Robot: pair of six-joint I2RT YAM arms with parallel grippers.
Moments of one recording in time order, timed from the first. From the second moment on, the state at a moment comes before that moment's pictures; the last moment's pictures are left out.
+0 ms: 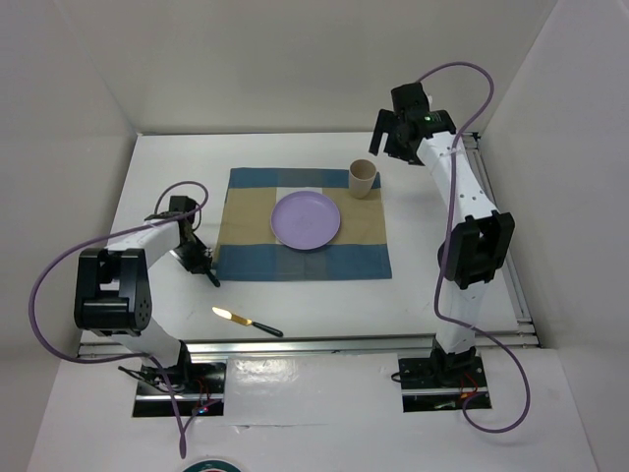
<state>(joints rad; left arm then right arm) 0.04 1.60 0.90 -0.62 -0.09 -0.79 0.23 1.97 2.08 -0.96 0.23 0.43</state>
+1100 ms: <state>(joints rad) -0.37 2.07 1.60 -0.88 -0.26 -0.40 0.34 1.37 1.44 -0.89 0.18 0.45</state>
